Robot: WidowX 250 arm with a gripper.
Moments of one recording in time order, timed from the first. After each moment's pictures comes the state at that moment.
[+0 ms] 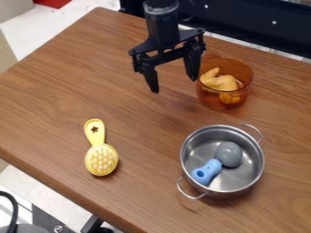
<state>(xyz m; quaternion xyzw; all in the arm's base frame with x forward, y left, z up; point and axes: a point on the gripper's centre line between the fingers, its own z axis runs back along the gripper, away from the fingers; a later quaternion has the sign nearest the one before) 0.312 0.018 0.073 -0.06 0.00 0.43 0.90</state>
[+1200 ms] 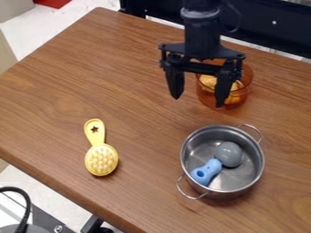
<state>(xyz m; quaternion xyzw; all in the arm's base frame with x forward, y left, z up) 0.285 -0.047 0.089 -0.05 0.03 0.04 1.00</state>
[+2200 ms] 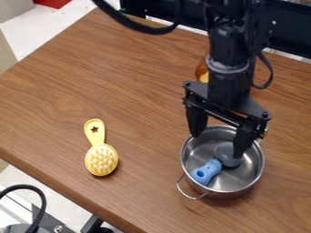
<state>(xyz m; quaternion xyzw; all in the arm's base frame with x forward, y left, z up) 0.252 -0.090 0.067 -0.04 -0.02 -0.06 1.00</state>
